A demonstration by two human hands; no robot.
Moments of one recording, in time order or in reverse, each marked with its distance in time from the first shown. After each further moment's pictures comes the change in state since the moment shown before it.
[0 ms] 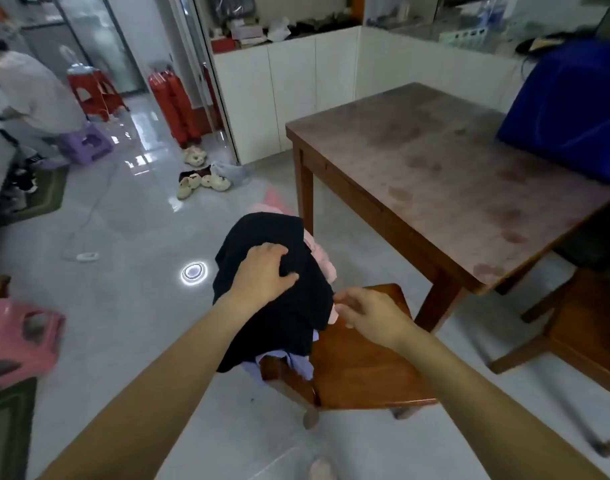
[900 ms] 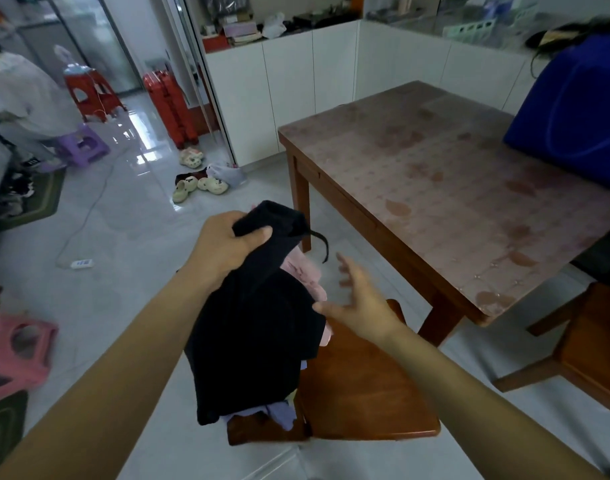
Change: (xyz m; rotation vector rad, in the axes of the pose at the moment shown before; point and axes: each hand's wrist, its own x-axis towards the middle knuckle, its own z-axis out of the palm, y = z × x) left_hand 0.053 0.057 -0.085 -0.732 0.133 -0.236; right_hand 0.061 0.004 -0.050 0.342 0.121 0.043
